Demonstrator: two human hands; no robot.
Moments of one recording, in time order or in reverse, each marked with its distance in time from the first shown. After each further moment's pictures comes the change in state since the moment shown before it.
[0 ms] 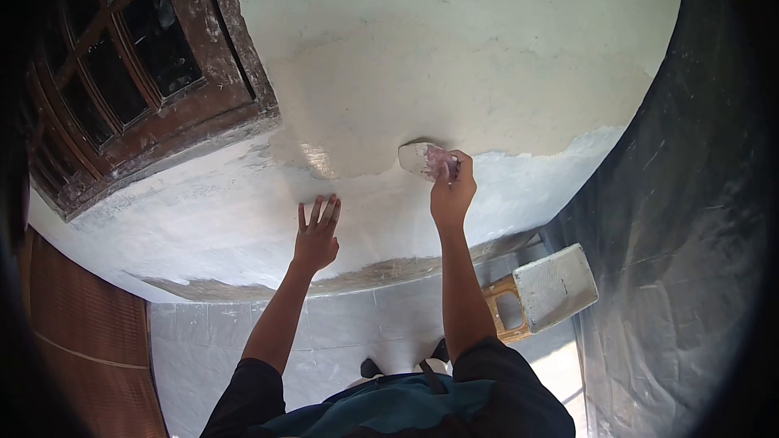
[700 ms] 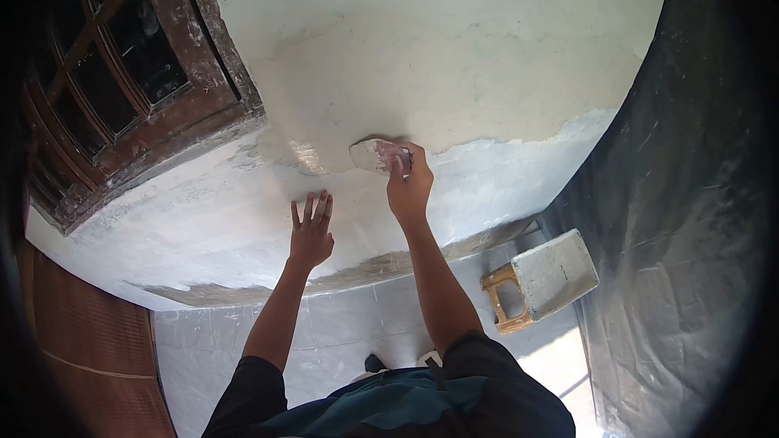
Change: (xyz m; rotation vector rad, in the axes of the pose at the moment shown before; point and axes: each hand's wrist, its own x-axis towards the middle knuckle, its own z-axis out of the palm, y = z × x) left_hand 0.000 0.002 0.004 0.035 -0.014 -0.004; right_hand -0.025 -0.012 0.036 -0.030 -0.106 0.033
